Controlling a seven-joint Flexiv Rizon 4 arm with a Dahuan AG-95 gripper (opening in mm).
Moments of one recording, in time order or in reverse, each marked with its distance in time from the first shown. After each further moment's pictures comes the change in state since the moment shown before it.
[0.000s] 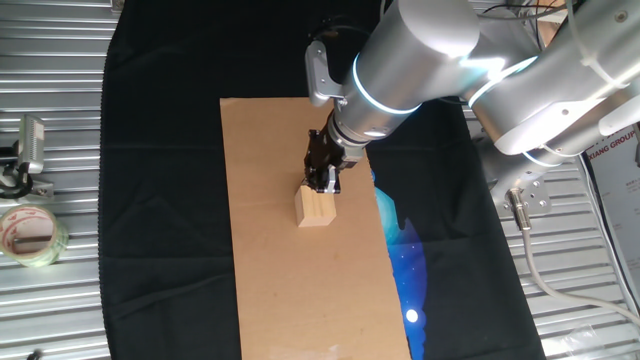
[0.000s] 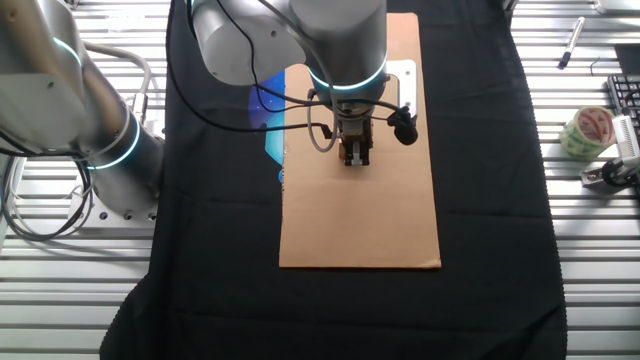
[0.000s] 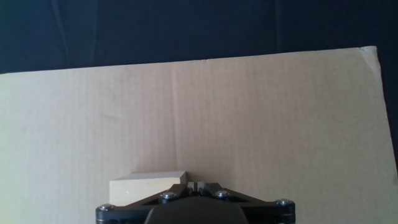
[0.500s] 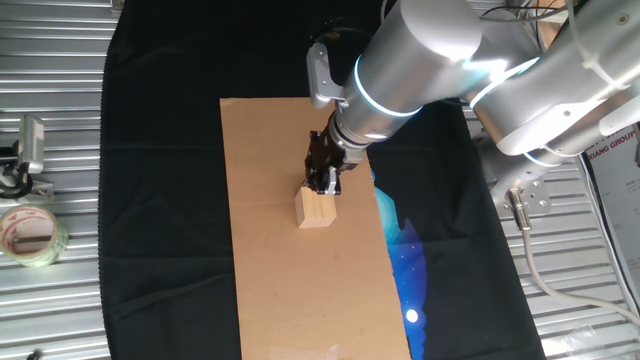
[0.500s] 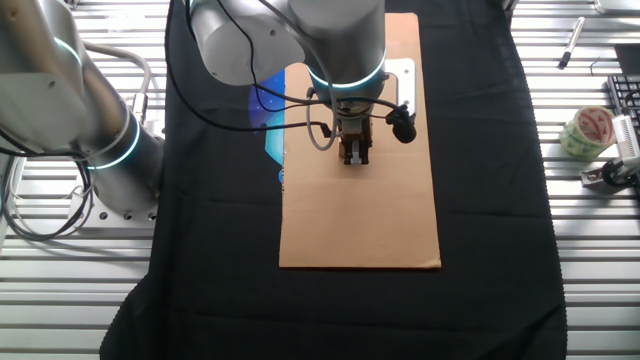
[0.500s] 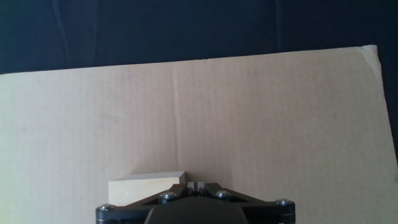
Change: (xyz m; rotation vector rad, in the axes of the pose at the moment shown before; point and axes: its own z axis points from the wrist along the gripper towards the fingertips) arm 0.000 0.002 0.001 0.003 -0.004 0.004
